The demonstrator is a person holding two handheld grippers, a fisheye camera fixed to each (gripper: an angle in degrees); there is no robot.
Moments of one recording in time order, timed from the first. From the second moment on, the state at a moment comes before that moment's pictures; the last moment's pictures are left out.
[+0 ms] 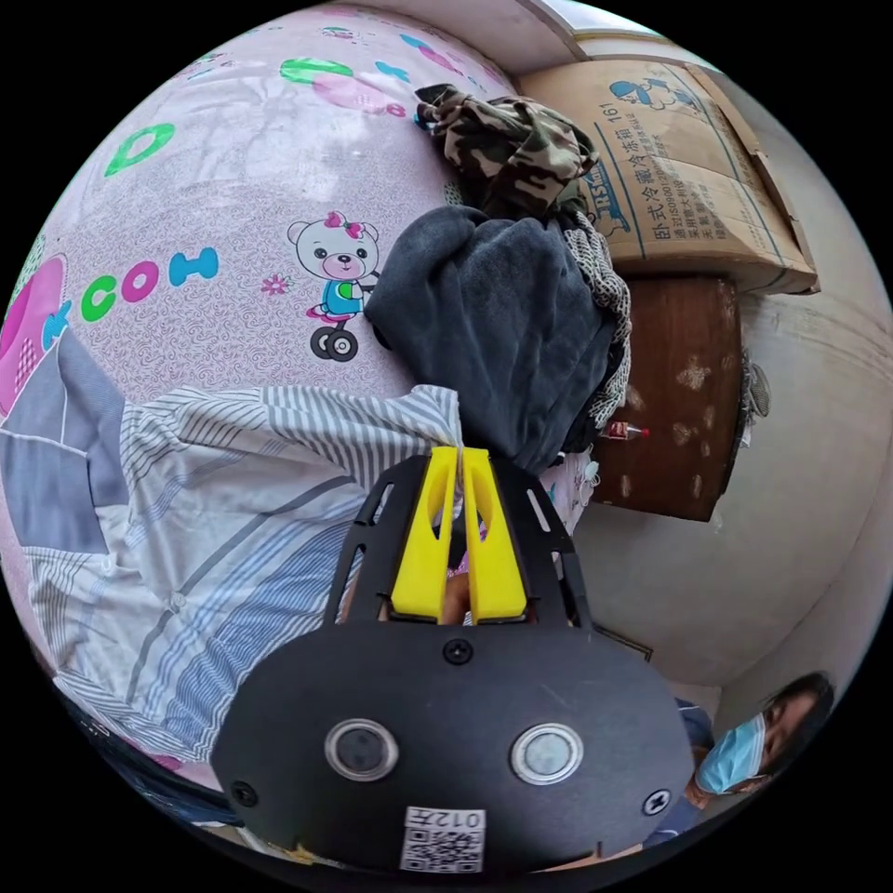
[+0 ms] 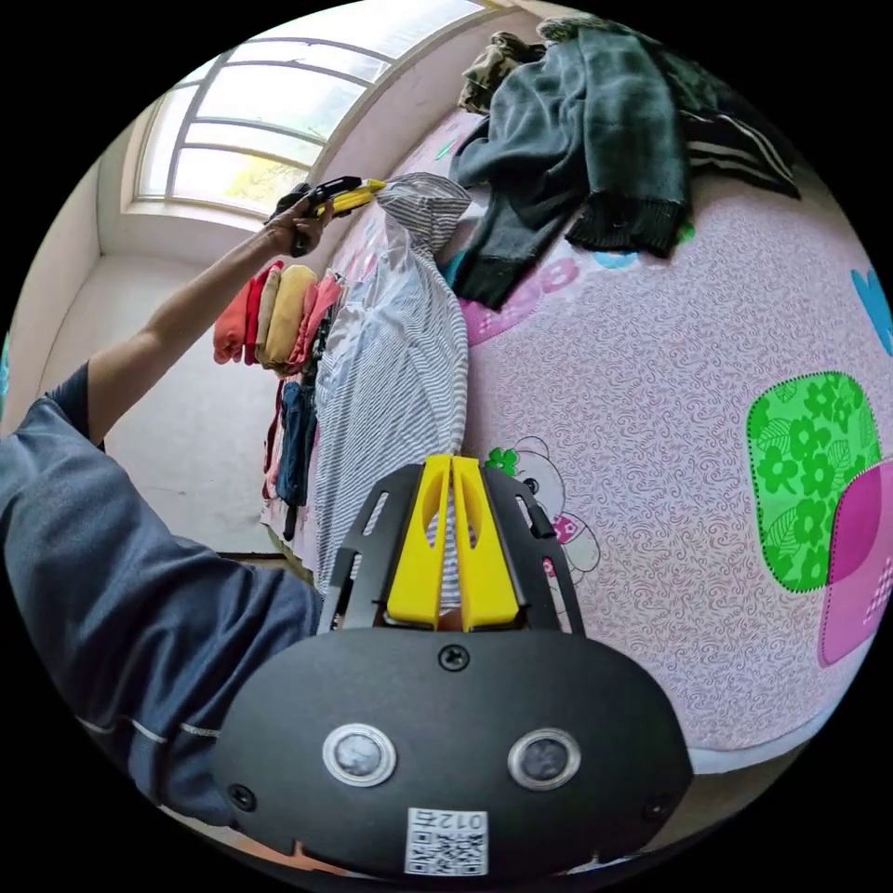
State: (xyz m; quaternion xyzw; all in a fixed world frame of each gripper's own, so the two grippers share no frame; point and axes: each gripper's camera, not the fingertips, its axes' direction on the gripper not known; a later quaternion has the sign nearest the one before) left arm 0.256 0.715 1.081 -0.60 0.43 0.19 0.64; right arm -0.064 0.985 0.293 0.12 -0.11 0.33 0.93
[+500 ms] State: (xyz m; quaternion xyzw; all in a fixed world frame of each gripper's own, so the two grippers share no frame) left arm -0.084 0.710 1.152 -0.54 0.44 -0.05 0.71; right arm -0.264 0.795 0.440 -0.13 -0.03 0.05 0.99
